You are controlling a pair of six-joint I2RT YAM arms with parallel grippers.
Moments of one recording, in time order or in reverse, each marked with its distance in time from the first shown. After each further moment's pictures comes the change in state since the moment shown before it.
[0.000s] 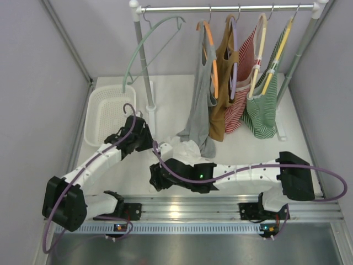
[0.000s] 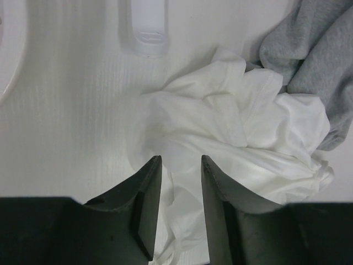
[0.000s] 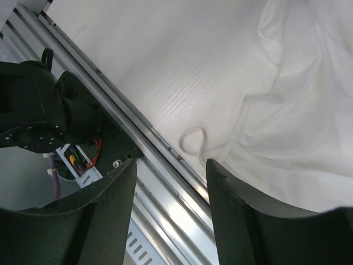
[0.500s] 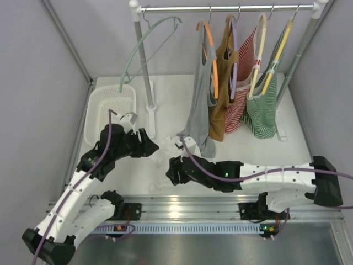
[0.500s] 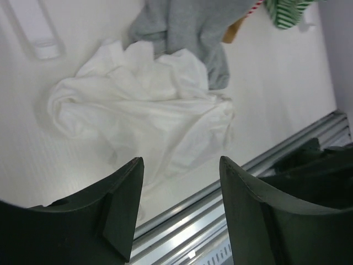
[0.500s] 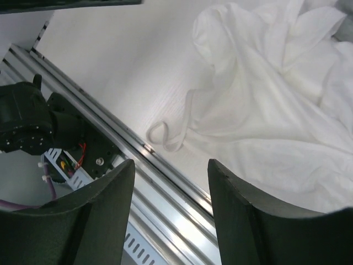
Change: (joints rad) left arm -0.007 -0.417 0.016 -0.161 0.265 0.119; right arm -0.024 -0.255 -0.119 -0.127 0.105 0.035
